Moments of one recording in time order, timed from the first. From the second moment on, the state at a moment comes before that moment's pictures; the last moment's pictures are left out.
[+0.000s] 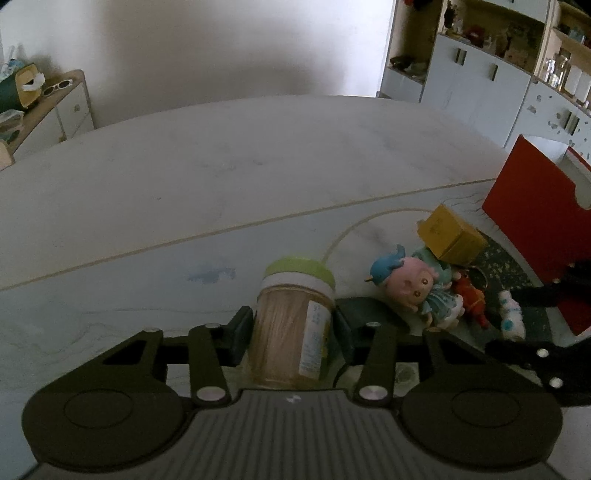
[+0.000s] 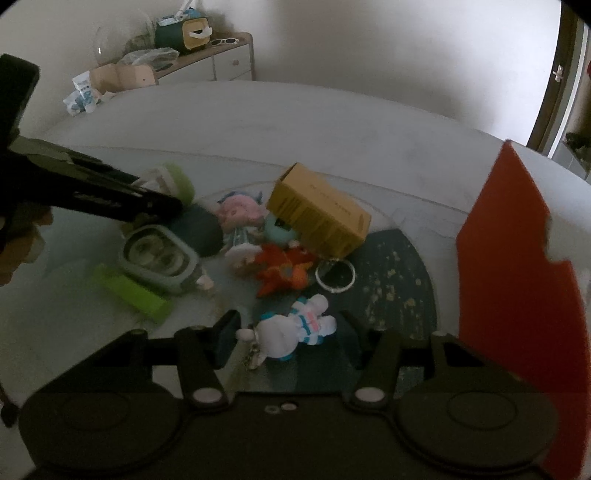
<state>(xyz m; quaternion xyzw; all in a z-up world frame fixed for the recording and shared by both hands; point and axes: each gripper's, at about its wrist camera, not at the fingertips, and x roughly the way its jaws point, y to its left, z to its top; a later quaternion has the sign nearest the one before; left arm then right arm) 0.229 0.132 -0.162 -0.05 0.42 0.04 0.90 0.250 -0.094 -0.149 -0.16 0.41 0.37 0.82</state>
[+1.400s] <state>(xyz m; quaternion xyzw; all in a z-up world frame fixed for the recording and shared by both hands) 0.188 0.016 -0.037 -0.03 0.40 -0.01 0.91 0.229 -0.234 -0.029 -0.08 0.39 0.32 0.86</state>
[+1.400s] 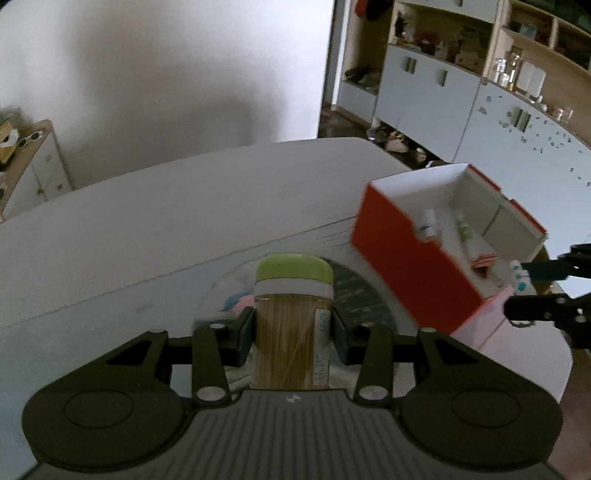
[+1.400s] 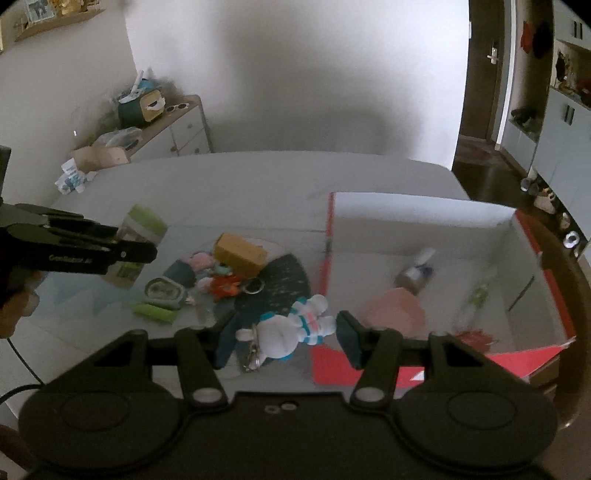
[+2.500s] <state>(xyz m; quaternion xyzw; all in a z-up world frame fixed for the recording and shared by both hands) 0.306 -0.191 -0.034 0.01 0.42 -0.06 0.91 0.332 -0.379 -0.054 -0.08 0.39 0.29 0.87</state>
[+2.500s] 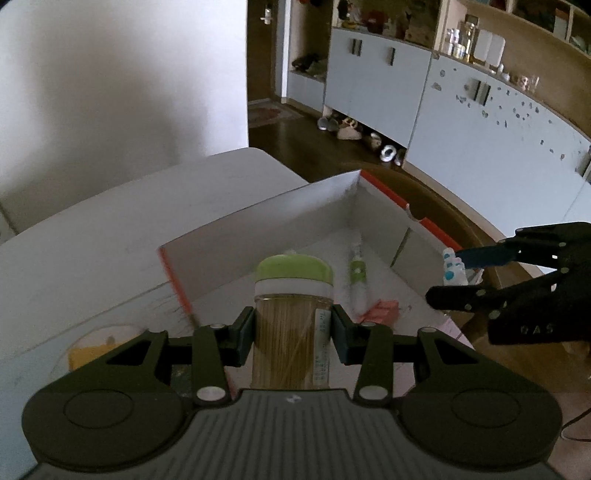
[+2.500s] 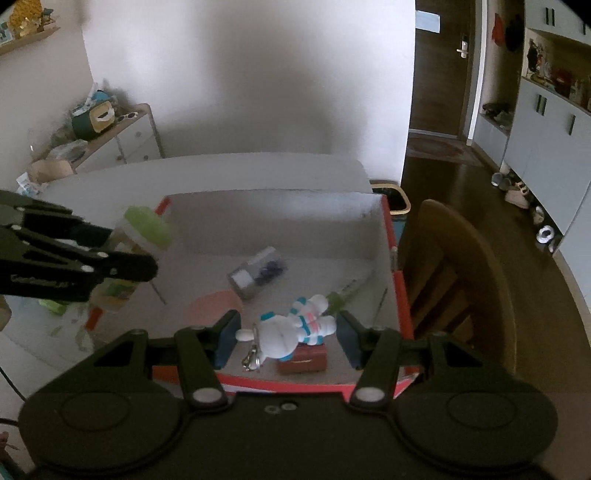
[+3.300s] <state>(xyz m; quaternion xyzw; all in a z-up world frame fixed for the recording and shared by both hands) 0.422 -0.260 -0.118 0.07 0.49 -0.09 0.87 0.360 -0.355 -0.100 -0.15 0.41 0.32 0.84</state>
